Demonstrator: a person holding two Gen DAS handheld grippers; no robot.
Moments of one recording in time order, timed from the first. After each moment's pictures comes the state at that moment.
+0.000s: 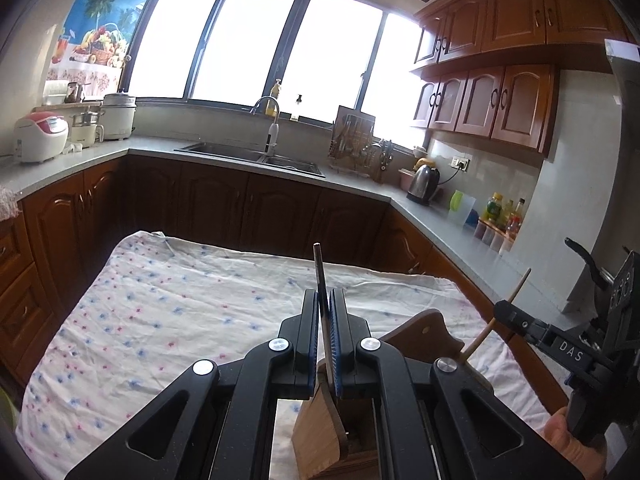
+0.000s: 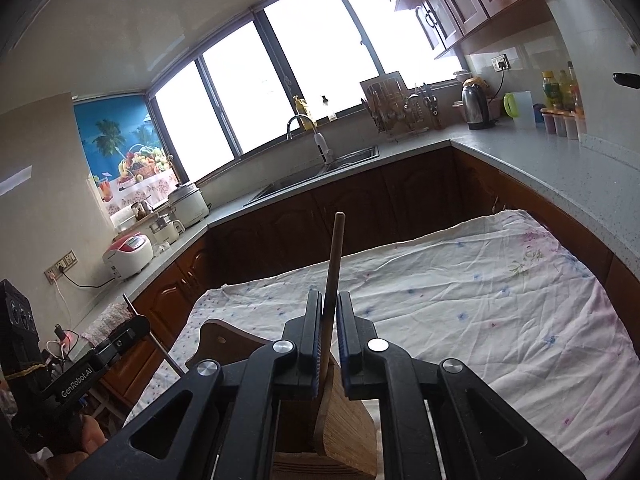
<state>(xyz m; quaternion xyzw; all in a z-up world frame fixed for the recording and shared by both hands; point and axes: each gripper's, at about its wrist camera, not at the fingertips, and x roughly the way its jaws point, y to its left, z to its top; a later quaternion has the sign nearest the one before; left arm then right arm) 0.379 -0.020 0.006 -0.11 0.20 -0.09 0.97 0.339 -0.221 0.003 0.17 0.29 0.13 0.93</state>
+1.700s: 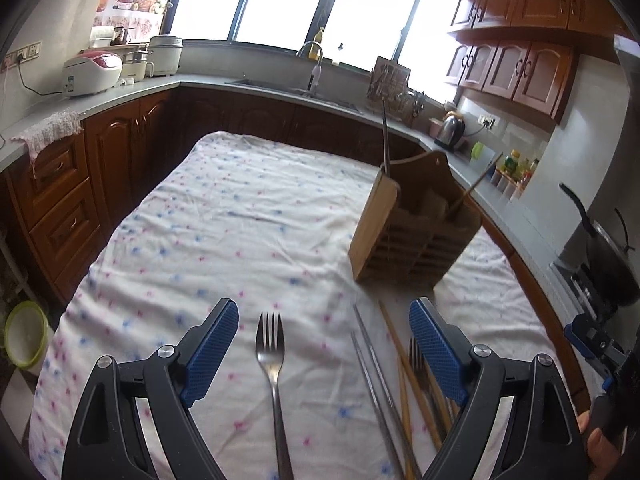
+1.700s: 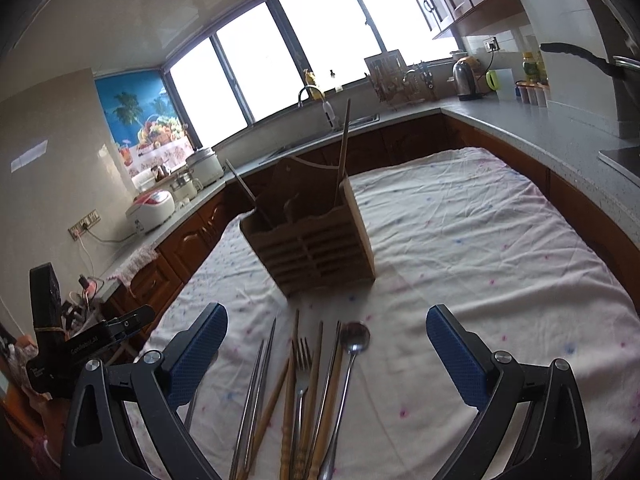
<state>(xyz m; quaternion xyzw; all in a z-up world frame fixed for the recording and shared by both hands) 0.139 0.047 0.013 -0.14 0.31 -0.06 0.94 0.125 -0.230 -0.005 0.16 0.33 0.14 0.92</state>
